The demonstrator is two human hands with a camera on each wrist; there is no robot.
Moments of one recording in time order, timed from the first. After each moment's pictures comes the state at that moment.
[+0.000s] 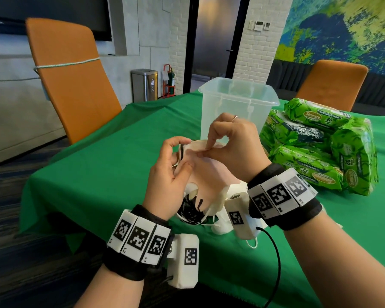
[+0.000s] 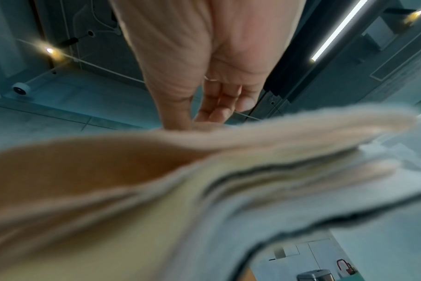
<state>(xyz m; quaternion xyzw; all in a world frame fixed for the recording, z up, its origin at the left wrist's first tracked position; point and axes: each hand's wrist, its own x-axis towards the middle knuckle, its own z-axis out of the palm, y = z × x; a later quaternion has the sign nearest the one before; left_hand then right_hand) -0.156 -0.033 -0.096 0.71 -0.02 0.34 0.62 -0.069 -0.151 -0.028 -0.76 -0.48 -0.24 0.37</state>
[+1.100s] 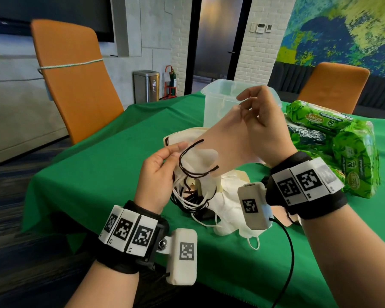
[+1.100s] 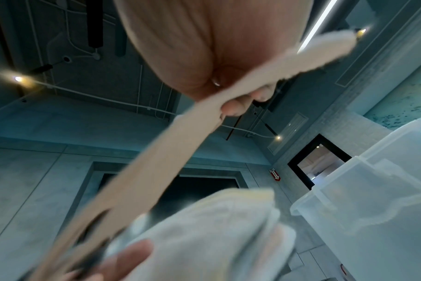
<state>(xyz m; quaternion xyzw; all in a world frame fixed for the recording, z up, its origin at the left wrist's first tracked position) -0.151 -0.017 -0.093 0.64 0.02 0.33 0.69 -0.046 -0.169 -0.005 -0.74 -0.40 -0.22 0.49</state>
